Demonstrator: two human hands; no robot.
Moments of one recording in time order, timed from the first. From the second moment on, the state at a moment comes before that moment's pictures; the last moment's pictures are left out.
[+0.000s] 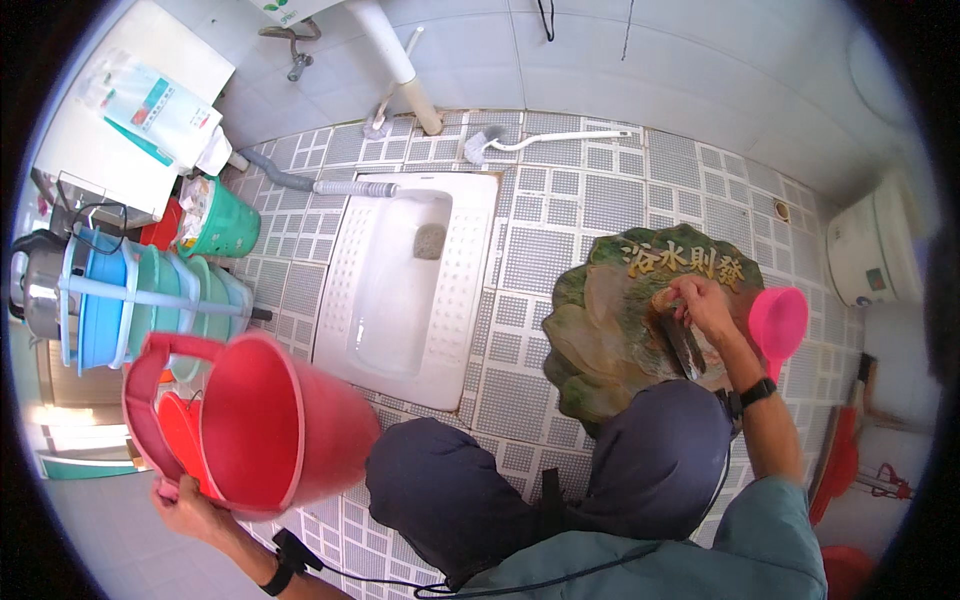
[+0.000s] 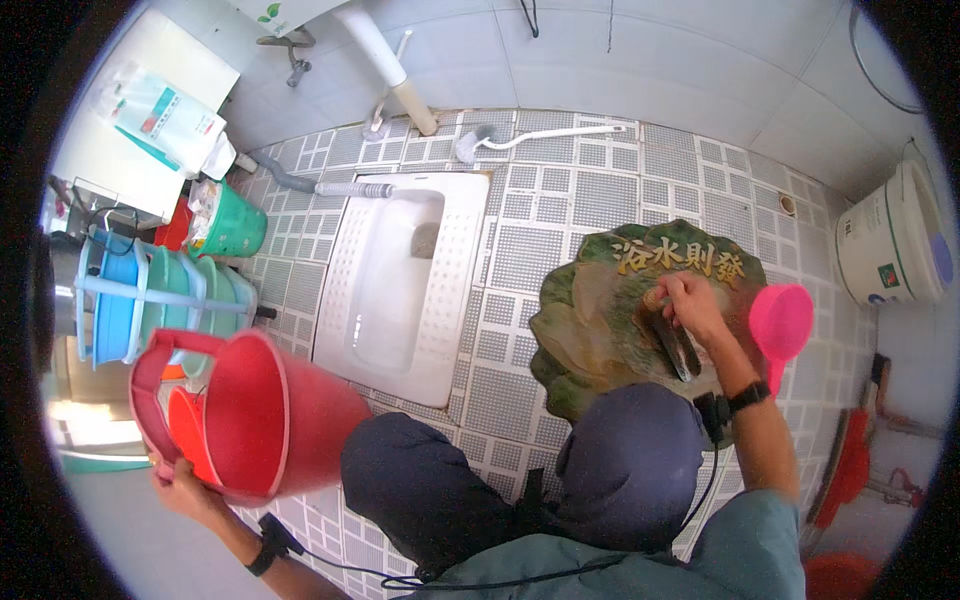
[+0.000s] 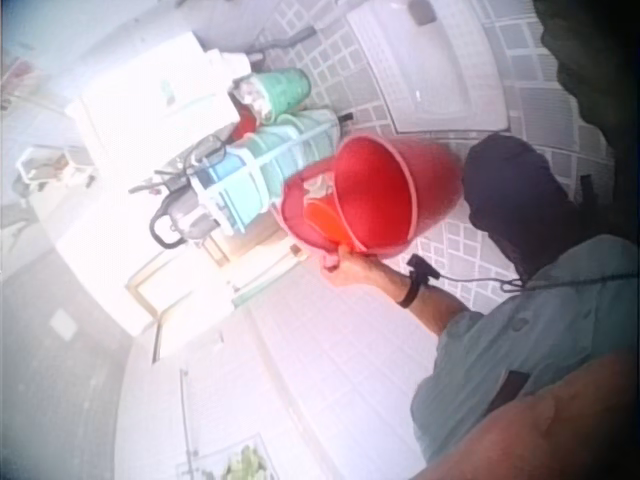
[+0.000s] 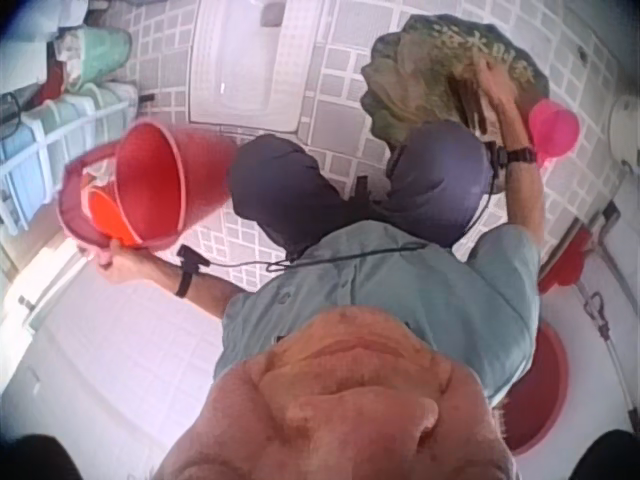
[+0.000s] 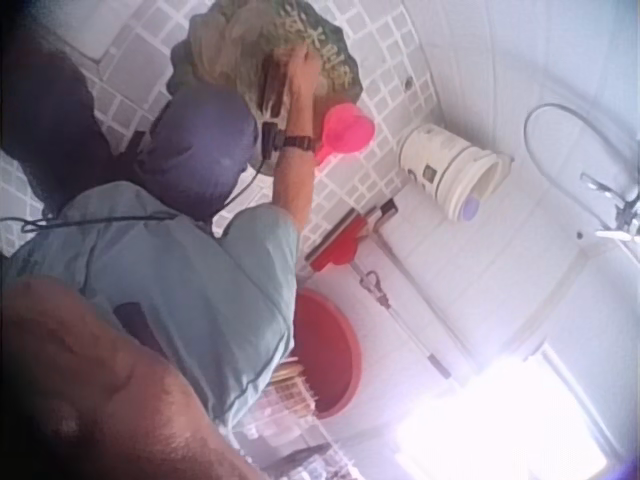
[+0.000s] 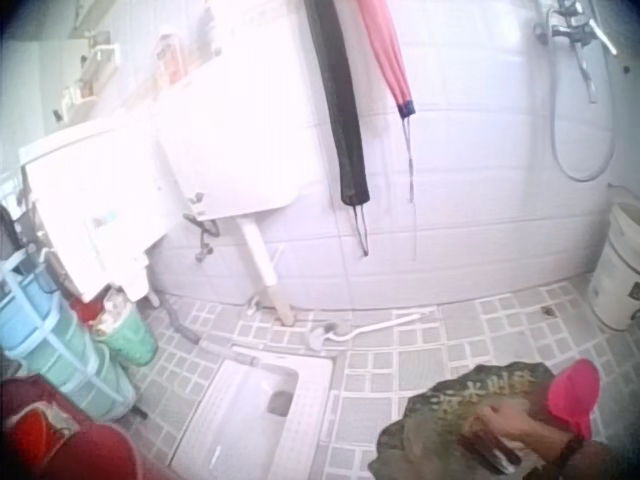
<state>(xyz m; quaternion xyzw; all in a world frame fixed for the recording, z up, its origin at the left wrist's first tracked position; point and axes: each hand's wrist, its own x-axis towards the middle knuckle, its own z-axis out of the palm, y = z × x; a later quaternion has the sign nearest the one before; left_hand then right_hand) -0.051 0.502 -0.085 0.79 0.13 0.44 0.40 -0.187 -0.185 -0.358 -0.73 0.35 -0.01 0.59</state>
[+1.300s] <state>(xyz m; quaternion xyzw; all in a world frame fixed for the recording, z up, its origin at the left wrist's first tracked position) -0.179 0.539 -0.101 0.76 0.37 0.48 0.23 0.157 -0.264 -0.427 -0.97 0.19 0.12 0.02</state>
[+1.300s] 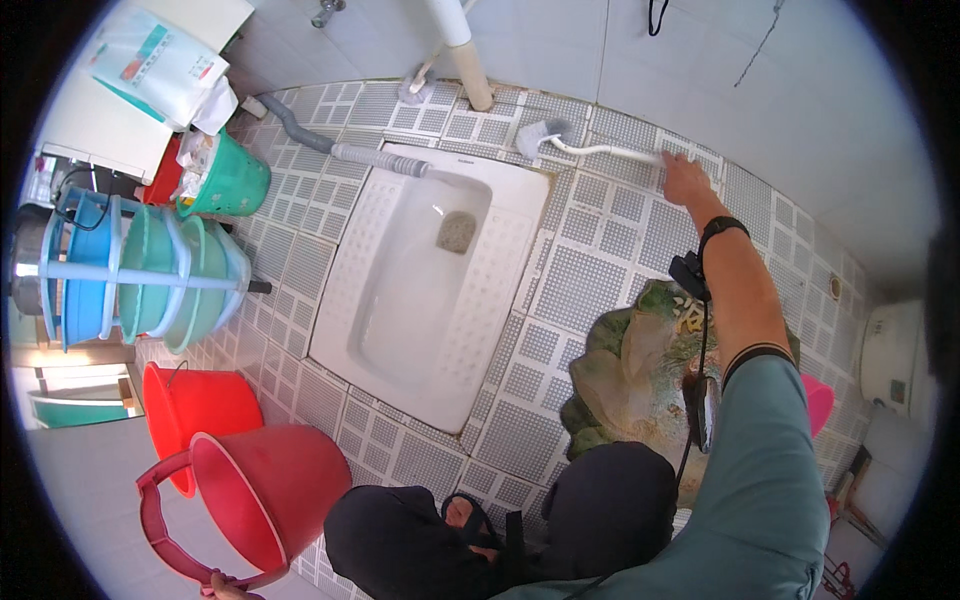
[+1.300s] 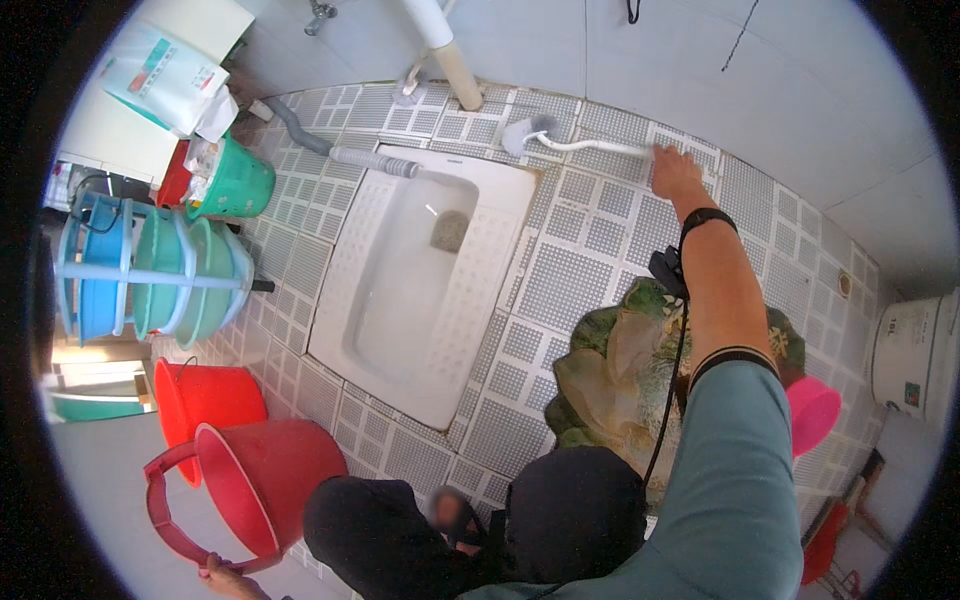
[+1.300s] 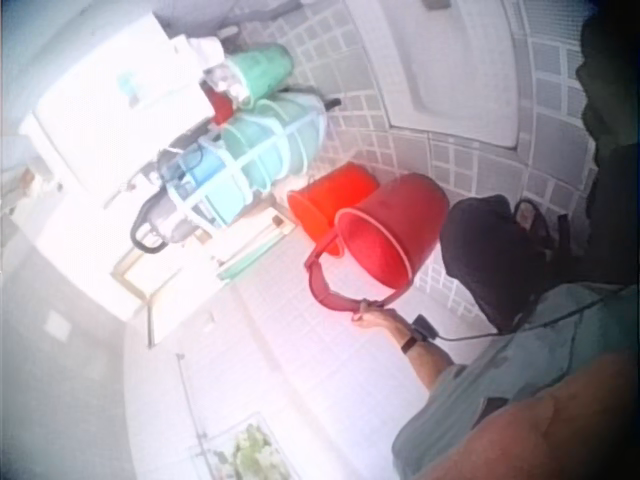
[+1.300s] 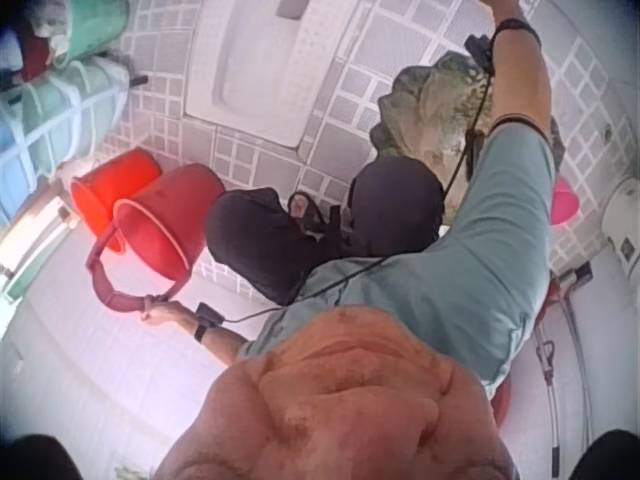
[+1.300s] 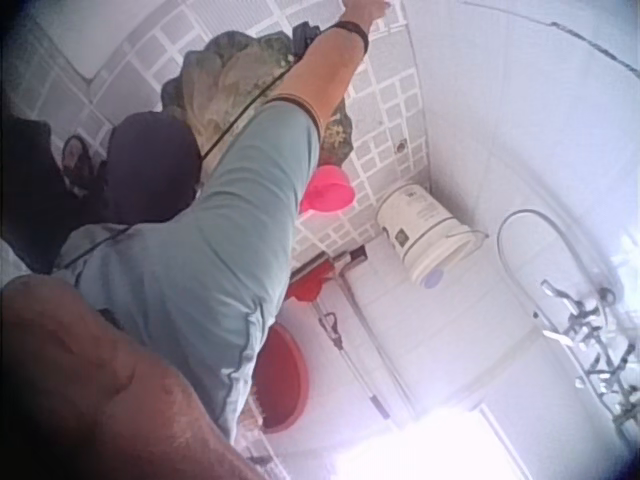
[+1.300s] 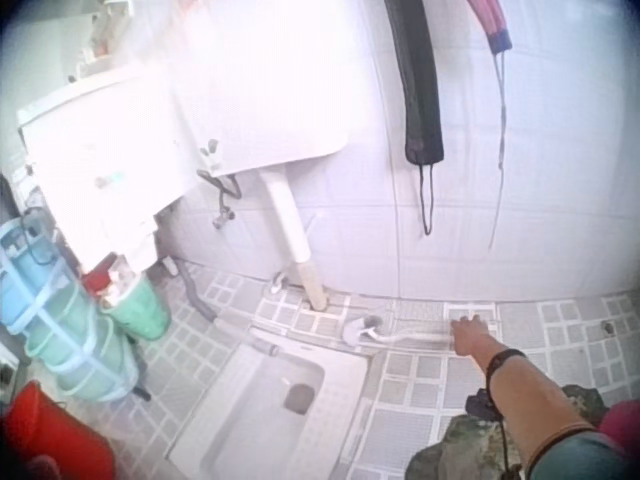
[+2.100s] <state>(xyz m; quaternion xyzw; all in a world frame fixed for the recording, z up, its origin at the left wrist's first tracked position) 0.010 0.238 -0.100 0.72 -0.20 0.02 0.67 -0.078 -0.268 -0.299 -0.98 0.08 0.16 0.09</state>
